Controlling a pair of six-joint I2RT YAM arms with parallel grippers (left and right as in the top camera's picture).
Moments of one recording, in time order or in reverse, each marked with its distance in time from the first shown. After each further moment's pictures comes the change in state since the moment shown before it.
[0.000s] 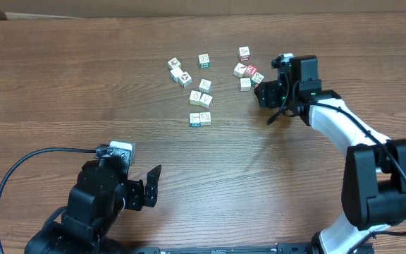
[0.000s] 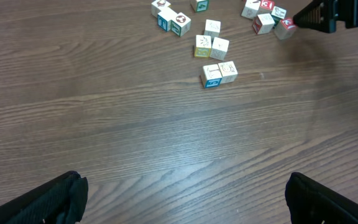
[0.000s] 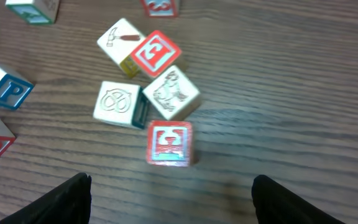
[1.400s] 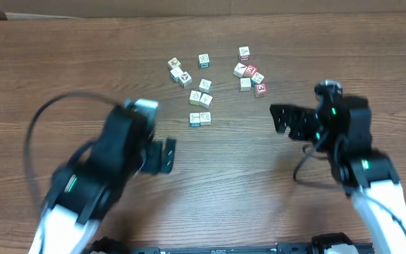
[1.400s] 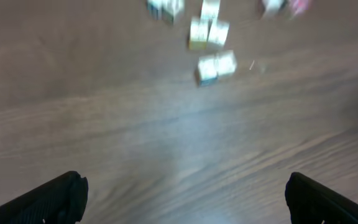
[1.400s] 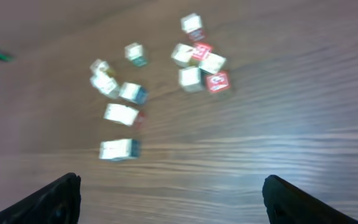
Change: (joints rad) left arm 0.000 0.346 0.231 -0.030 0.026 0.003; right arm -0.022 -0.718 -0.204 -0.341 -0.060 0.376
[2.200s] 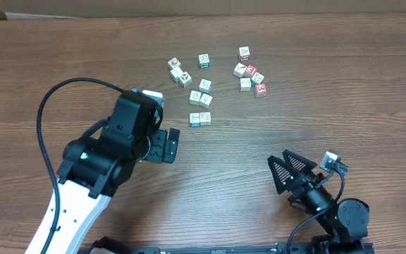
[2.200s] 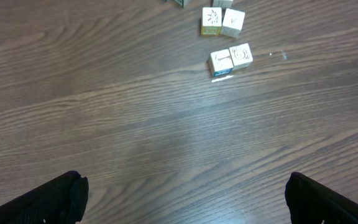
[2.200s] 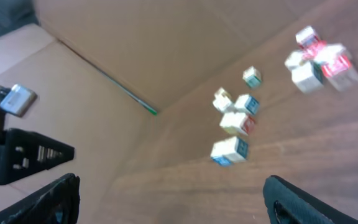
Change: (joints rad) left arm 0.000 0.227 0.135 -0.074 -0.032 0.030; right arm 0.000 -1.102 -0.891 0.493 -0.270 0.462
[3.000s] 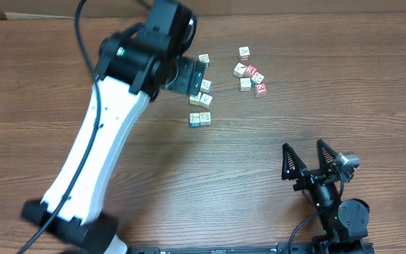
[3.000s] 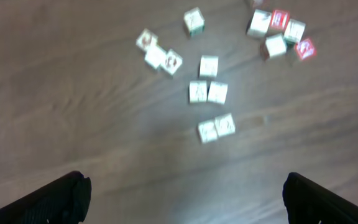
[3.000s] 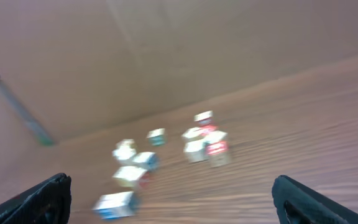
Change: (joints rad) left arm 0.000 0.556 0.754 -0.233 0.002 0.046; right arm 0.000 -0.008 -0.008 0.027 0.338 -0.388
